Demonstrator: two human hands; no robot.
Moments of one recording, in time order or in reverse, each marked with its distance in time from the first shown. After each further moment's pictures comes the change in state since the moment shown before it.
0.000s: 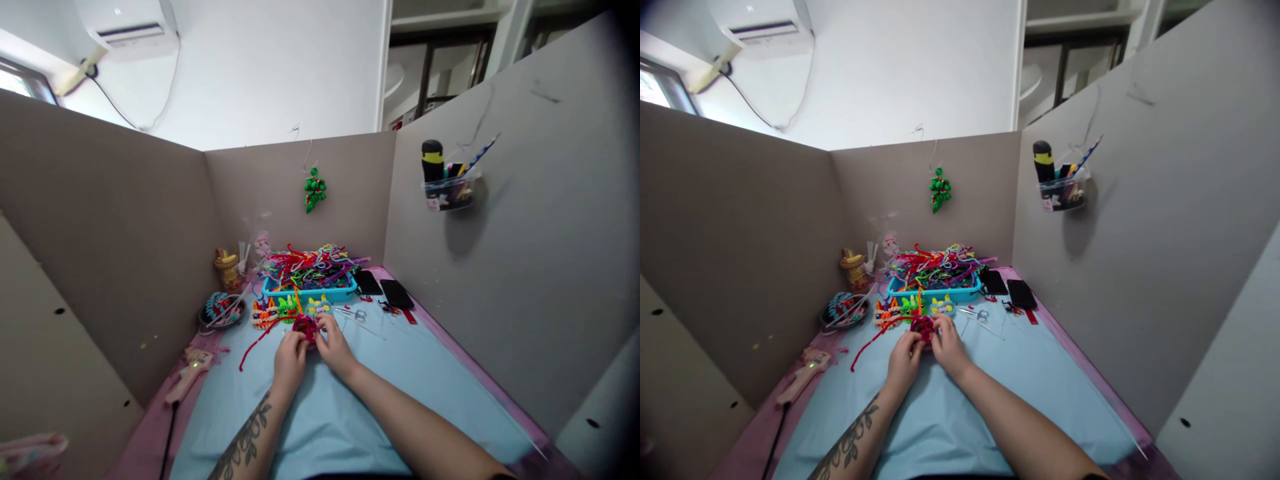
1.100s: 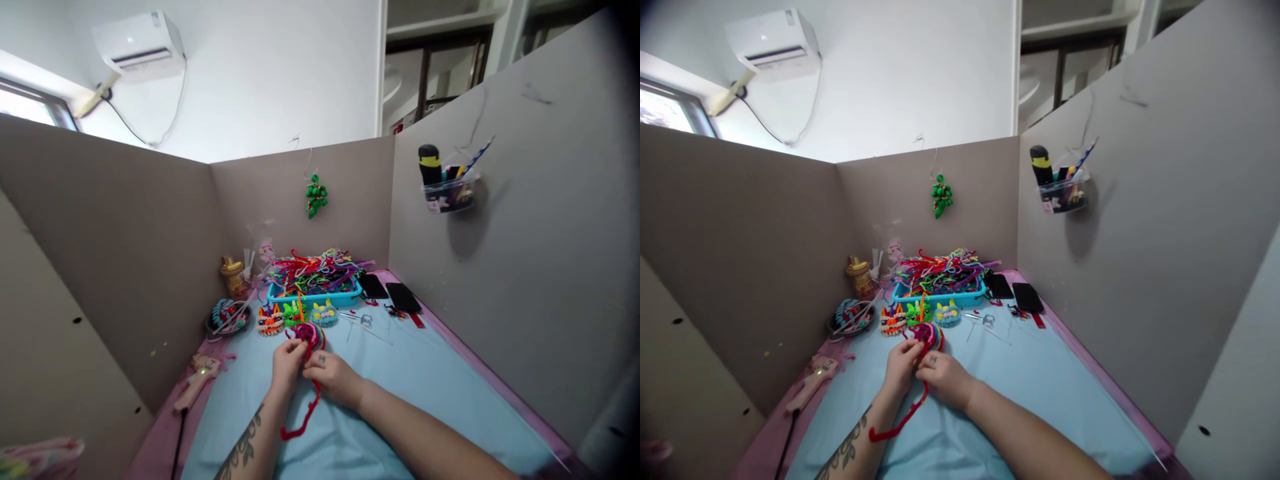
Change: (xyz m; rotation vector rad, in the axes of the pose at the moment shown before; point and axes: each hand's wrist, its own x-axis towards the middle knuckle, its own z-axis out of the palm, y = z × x) left_hand 0.006 -0.012 0.001 -0.776 0.054 -0.598; right_hand -0.018 -0.026 -0.002 -0.149 -0.353 -0.552
